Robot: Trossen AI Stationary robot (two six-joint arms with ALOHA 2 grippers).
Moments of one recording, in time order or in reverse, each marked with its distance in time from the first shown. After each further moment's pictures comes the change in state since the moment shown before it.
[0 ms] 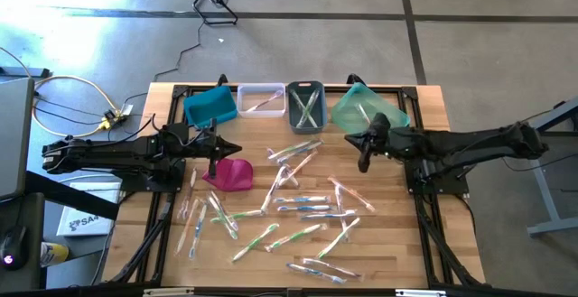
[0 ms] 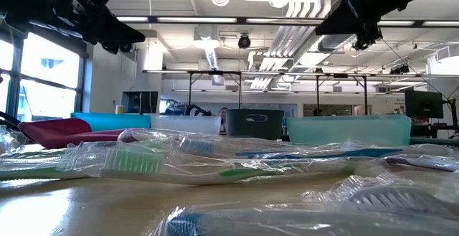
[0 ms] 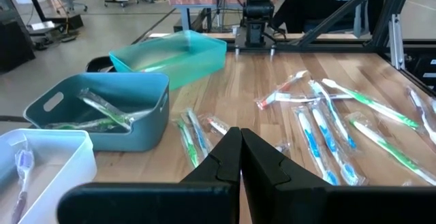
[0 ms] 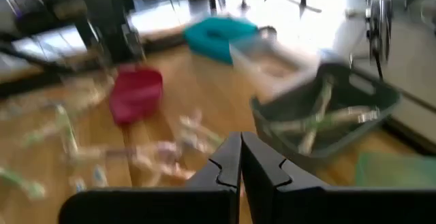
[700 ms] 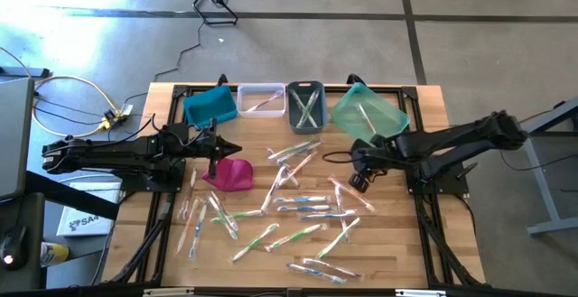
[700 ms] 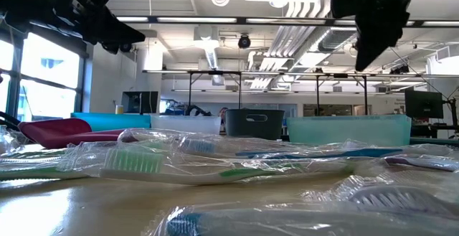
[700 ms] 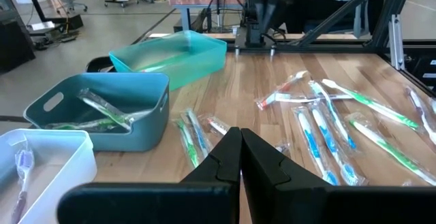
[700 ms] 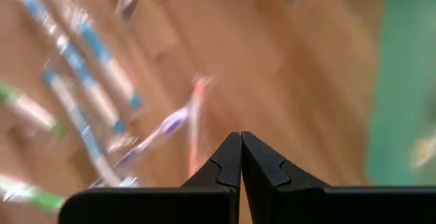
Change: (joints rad) left arm 0.000 0.000 0.000 0.000 0.000 -0.001; right arm 0.117 0.397 0.365 -0.772 -0.210 0.410
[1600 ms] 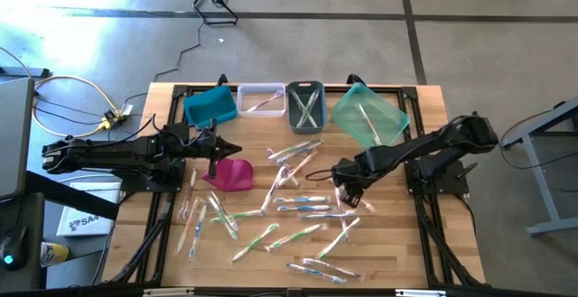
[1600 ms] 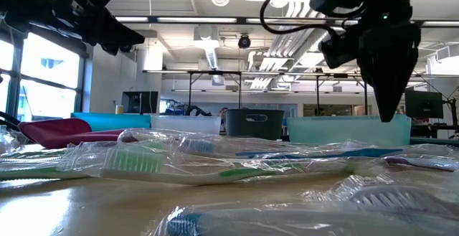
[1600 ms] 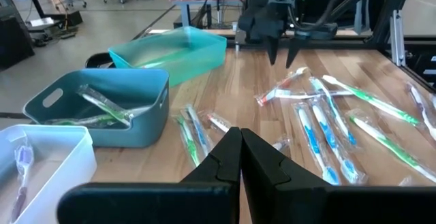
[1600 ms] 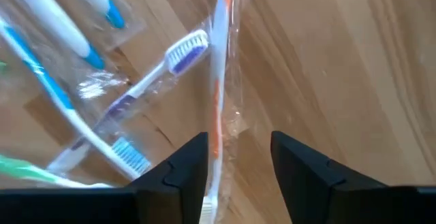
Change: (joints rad) left arm 0.000 0.000 0.000 -0.017 0.000 0.000; right arm 0.019 0.317 0.000 0.020 -0.202 0.037
